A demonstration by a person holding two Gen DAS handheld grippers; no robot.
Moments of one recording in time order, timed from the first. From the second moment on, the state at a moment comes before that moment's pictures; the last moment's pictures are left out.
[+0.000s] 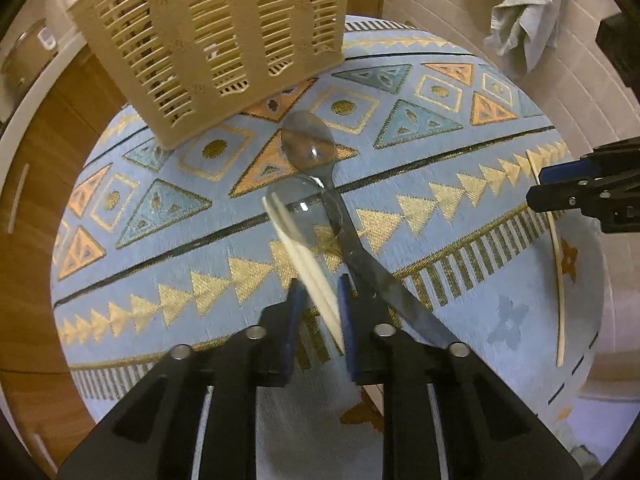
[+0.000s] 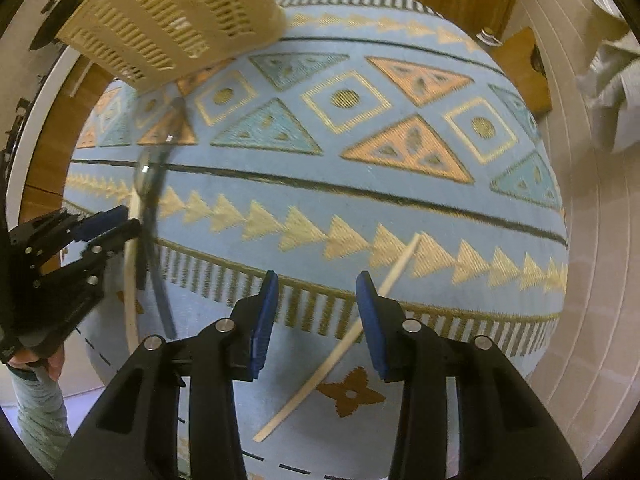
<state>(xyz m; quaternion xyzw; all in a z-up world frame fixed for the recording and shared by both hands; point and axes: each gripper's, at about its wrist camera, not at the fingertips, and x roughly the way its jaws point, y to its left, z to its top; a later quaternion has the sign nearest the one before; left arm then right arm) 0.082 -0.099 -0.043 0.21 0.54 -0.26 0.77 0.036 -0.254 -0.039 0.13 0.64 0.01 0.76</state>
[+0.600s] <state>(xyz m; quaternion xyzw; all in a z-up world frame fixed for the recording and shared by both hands) 0.096 -0.032 -0.031 0.14 0.58 -0.26 0.75 0.038 -0.254 -0.052 0.10 0.66 -0.02 0.74</state>
